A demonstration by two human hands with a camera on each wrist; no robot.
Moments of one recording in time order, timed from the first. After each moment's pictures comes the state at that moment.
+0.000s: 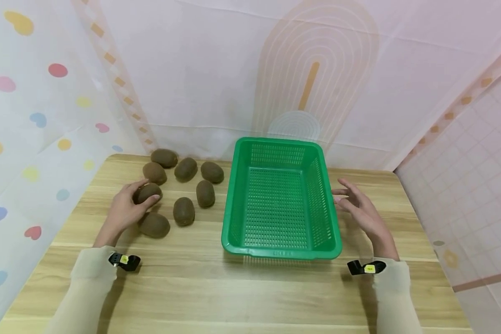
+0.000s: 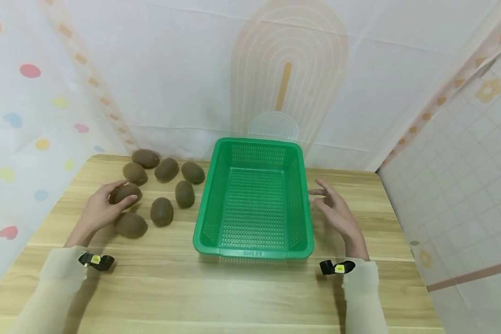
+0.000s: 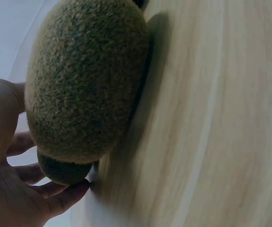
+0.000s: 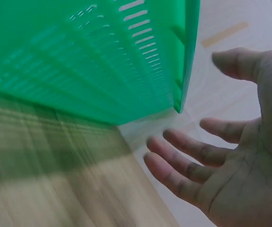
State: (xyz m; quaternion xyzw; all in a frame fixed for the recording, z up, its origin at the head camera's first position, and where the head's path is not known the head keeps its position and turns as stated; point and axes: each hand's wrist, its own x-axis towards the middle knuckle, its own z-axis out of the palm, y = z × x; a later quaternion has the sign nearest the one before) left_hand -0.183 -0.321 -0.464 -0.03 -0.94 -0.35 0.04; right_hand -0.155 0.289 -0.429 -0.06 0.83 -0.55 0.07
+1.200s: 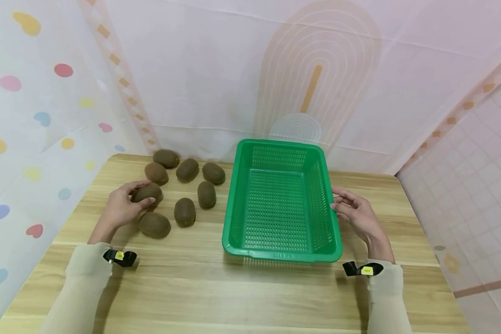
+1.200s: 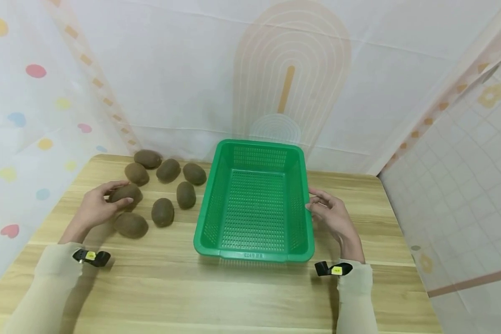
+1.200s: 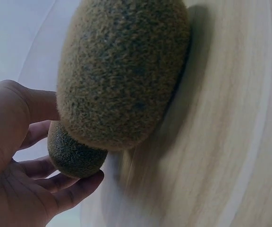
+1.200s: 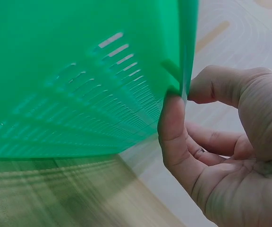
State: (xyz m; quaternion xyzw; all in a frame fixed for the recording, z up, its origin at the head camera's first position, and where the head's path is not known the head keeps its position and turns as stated) left_hand -0.183 -0.333 -0.454 -0.03 -0.93 -0.36 0.01; right_hand -0.158 0.278 -0.430 -0.01 0.74 -0.66 0.11
